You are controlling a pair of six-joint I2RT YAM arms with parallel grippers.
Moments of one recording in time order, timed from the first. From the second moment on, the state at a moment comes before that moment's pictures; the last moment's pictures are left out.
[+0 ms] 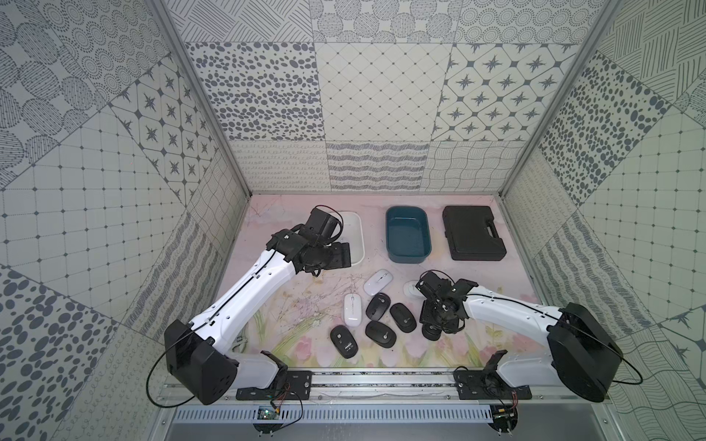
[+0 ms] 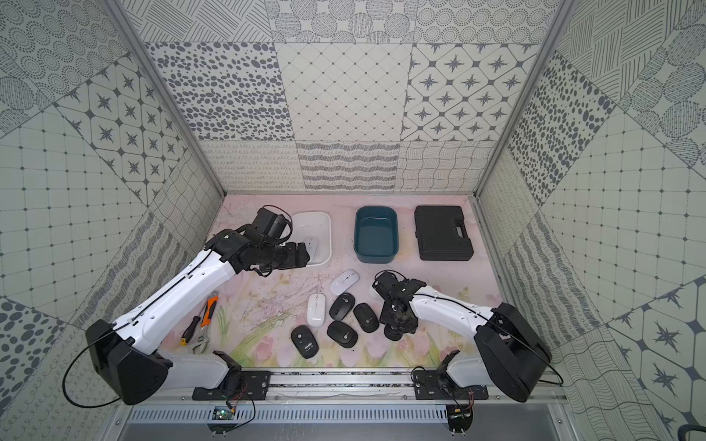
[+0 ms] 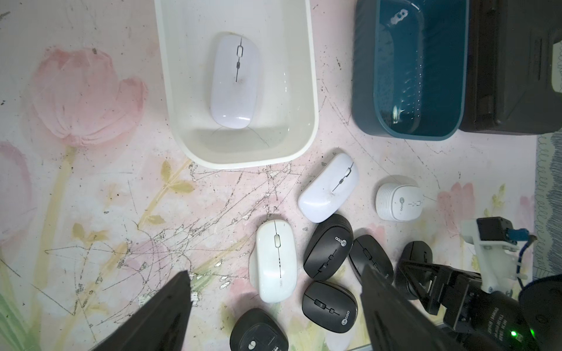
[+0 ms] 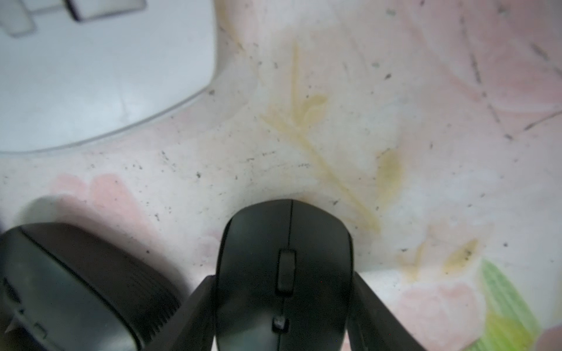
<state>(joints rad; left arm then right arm) -0.56 1.34 1.31 -1.01 0.00 -0.58 0.74 1.35 0.69 -0.79 0.08 1.03</state>
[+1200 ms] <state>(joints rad) -0.52 1.27 1.18 -1.00 0.02 -0.60 0.63 1.44 1.33 -1.11 0.12 0.64</state>
